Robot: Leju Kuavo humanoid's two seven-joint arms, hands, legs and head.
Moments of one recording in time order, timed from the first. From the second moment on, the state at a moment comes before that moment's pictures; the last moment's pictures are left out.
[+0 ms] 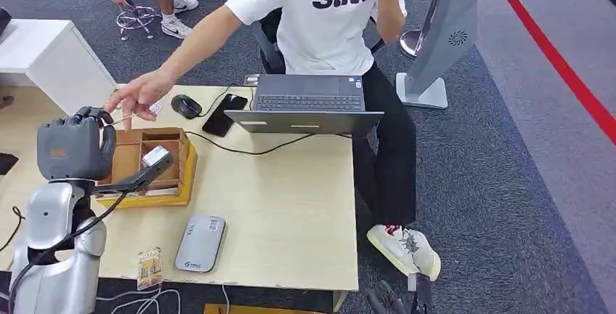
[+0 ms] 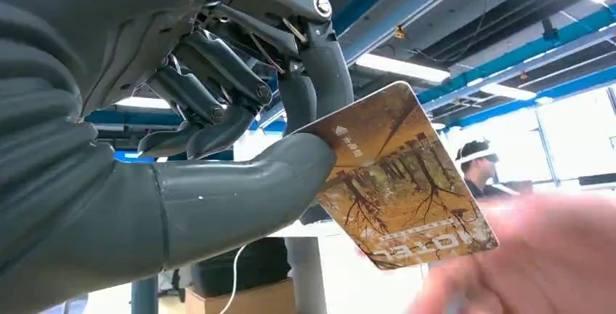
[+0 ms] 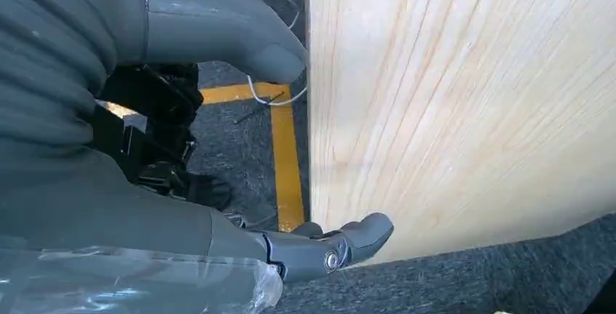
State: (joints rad) left arm -0.23 0.10 0.11 -1.66 -1.52 0.13 -0.05; right arm -0.21 0.20 -0.69 -0.28 0.28 0.16 -0.41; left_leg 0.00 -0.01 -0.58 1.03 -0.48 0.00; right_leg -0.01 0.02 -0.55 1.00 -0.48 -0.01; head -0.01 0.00
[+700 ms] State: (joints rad) left arm -0.23 0.09 0.11 -1.66 -1.51 0.16 -0.05; right arm -0.21 0.21 -0.68 -0.28 0.27 0.16 -0.41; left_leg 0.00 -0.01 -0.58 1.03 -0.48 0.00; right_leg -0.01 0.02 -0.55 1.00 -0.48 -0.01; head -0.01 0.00
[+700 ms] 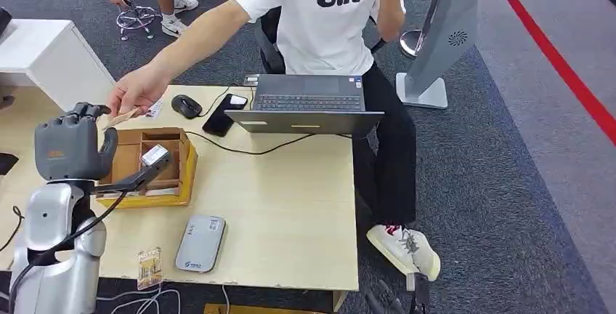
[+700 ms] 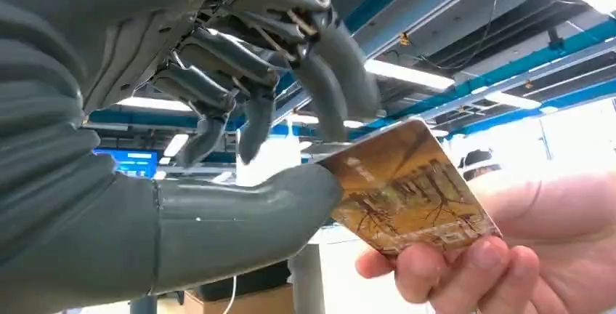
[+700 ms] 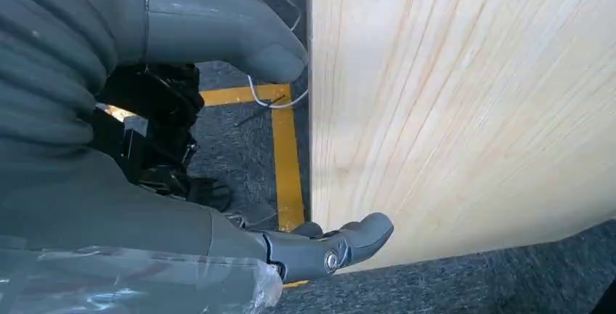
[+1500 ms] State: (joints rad) left arm 0.09 -0.12 0.27 -2.05 -0.90 0.42 -0.34; right arm -0.09 0.20 -0.73 -0.29 0.23 0.15 -0.45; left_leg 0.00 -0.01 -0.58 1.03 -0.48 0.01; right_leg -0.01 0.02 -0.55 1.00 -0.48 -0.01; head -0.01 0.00
